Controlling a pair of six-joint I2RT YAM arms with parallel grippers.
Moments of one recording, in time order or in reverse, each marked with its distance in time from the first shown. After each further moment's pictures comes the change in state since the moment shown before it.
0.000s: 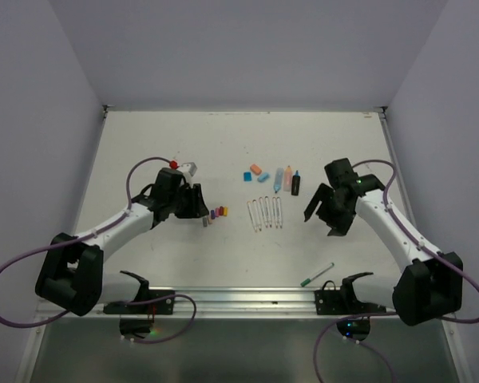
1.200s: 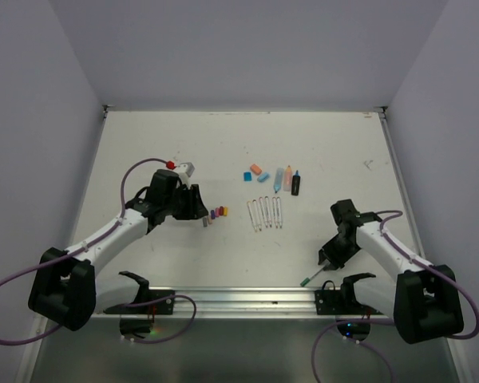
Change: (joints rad) left arm 0.000 -0.102 -0.014 -0.037 0.026 -0.003; right arm -0.109 -0.169 -0.538 0.101 -0.026 0.325
